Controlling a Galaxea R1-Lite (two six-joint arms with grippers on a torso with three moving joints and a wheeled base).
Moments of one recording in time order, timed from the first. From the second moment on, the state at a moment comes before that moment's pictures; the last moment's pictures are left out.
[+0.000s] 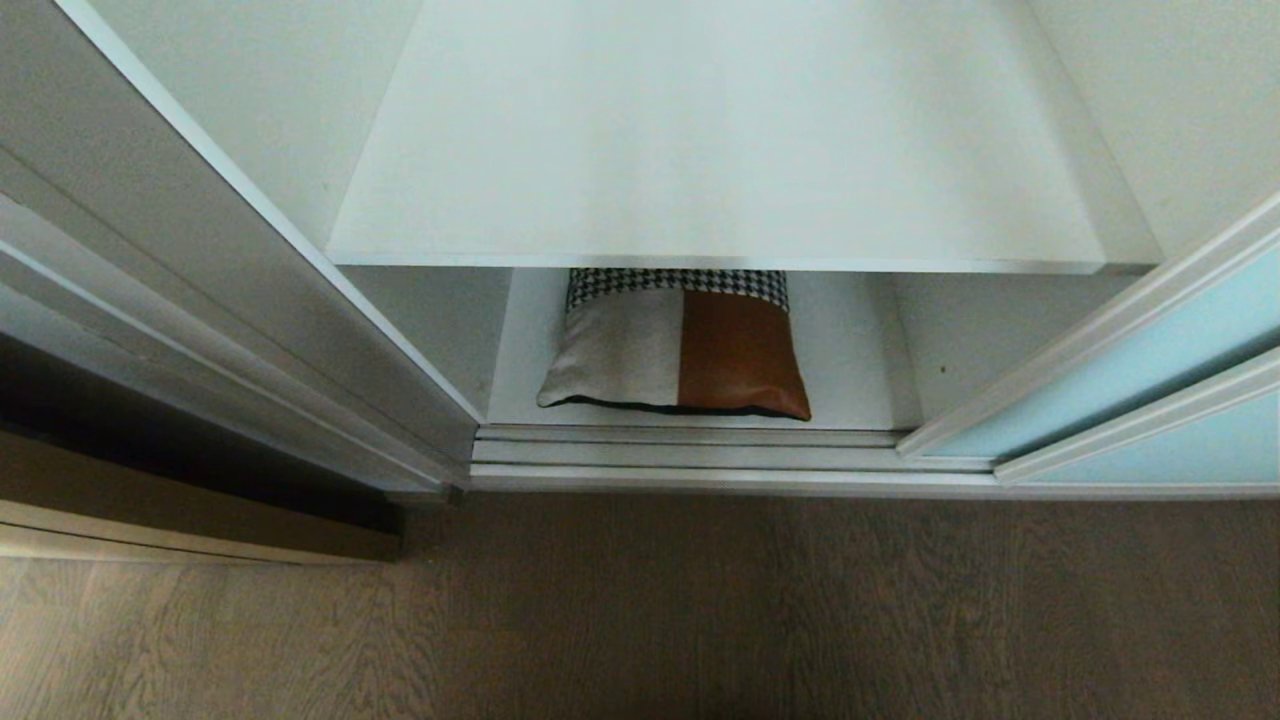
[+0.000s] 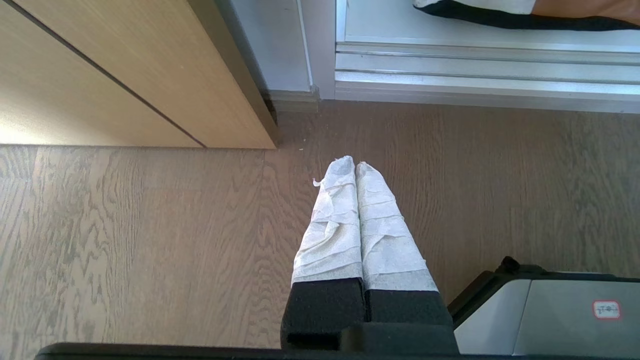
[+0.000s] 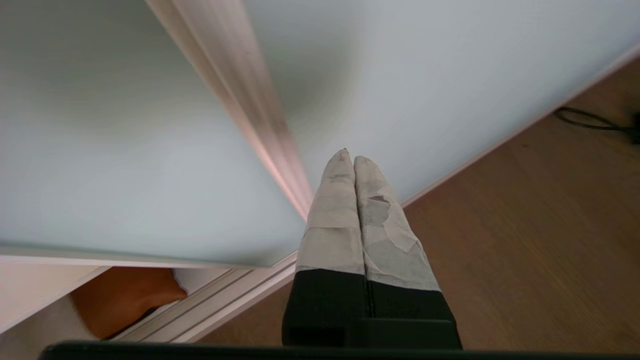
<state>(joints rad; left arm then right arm) 0.02 0.00 -0.04 0.10 -0.02 0.01 -1.39 1.21 -1.52 0.30 0.88 0.37</state>
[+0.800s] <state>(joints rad) 0.02 0.00 -0.04 0.10 -0.01 0.01 -1.29 1.29 -1.56 0.21 0.87 0.37</state>
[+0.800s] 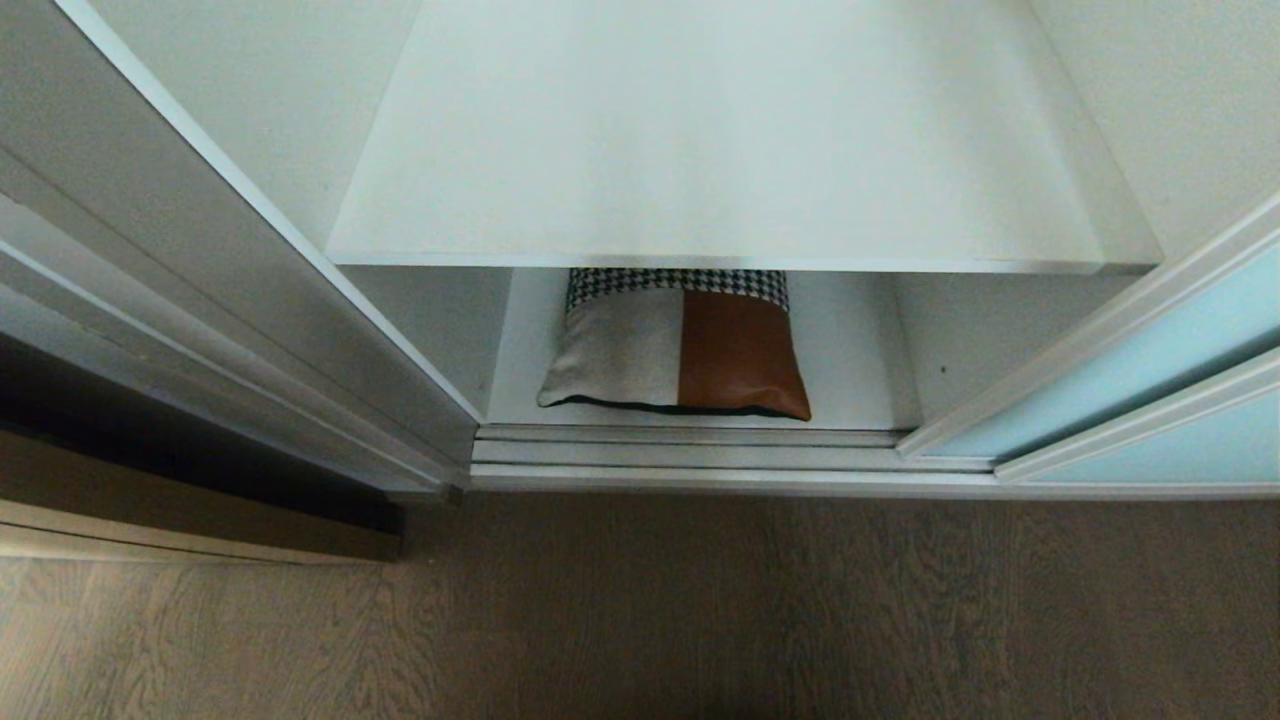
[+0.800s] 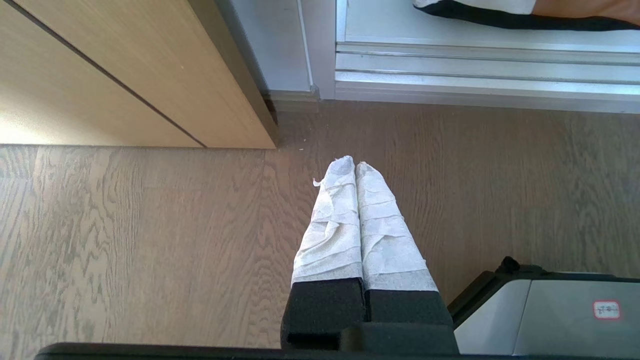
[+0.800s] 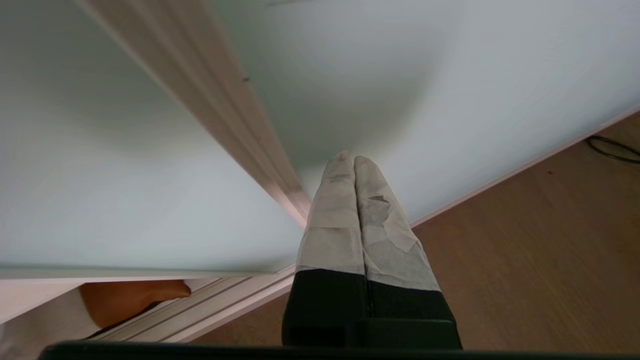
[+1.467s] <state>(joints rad) 0.02 0.00 -0.04 0.10 -0.01 0.01 -1.16 1.27 -1.54 0.22 0.80 0.37</state>
